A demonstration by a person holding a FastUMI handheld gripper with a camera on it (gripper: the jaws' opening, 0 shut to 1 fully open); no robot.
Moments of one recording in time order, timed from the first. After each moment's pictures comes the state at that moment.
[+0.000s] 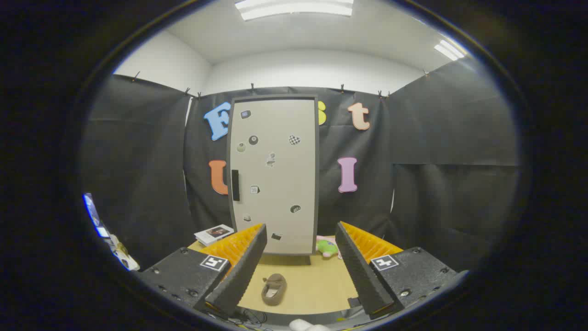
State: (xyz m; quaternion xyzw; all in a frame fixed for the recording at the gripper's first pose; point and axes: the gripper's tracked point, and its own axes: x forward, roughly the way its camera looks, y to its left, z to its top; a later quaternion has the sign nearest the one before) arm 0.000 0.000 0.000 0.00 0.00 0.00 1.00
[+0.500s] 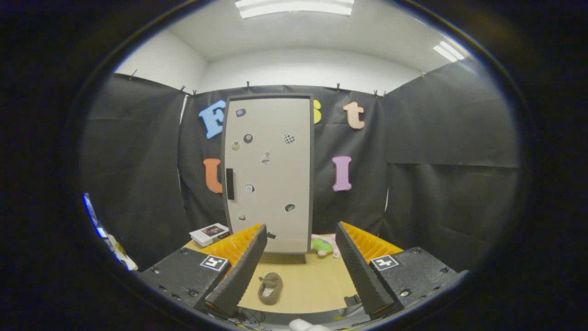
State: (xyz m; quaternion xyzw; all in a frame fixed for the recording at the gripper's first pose) arm 0.002 -0.007 0.001 0.00 0.01 -0.02 1.00
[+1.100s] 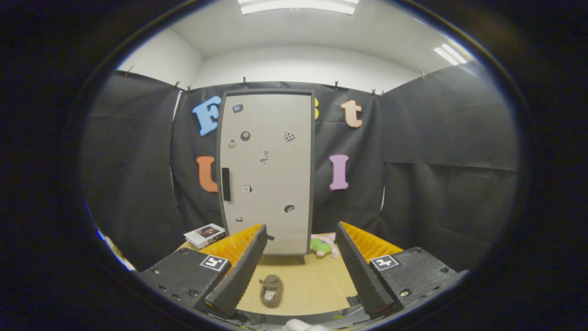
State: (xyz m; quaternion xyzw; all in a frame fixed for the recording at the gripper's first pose) arm 0.041 0.029 0.014 0.00 0.01 -0.04 1.00
